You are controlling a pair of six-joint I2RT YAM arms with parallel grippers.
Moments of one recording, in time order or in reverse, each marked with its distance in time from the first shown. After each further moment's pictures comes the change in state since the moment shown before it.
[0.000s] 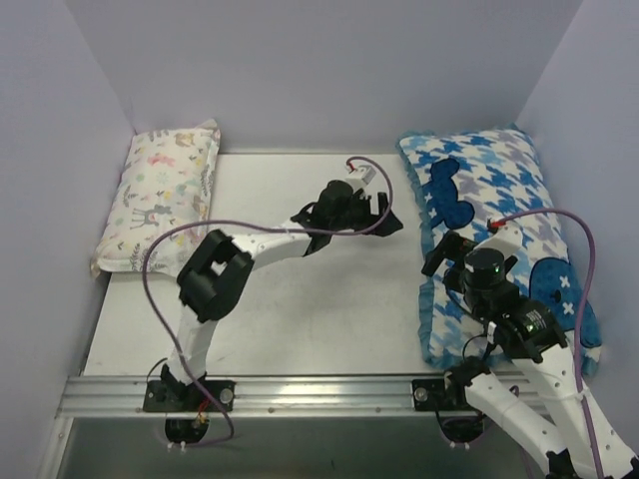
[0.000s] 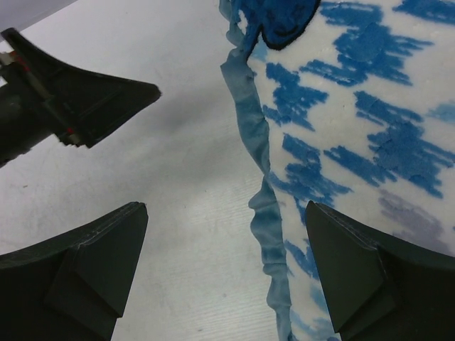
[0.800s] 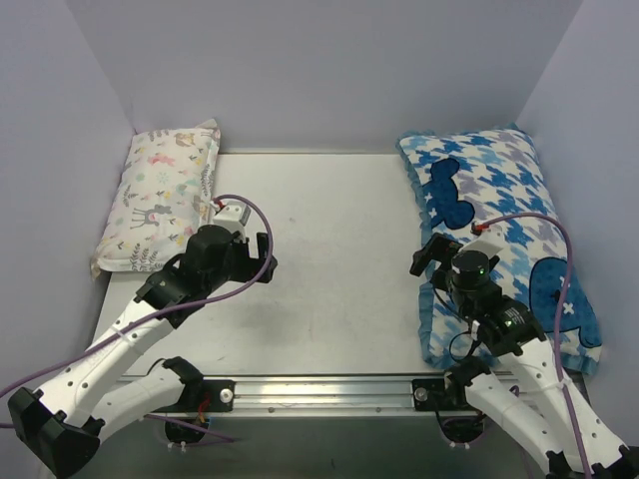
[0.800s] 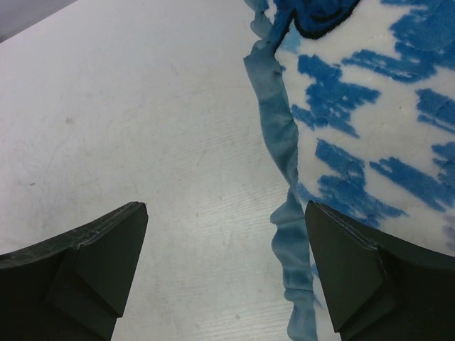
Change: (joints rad) left arm 0.160 -1.109 -0.599 -0.752 -0.390 0.195; right arm 0.000 -0.014 -0.173 0.207 -0.043 -0.004
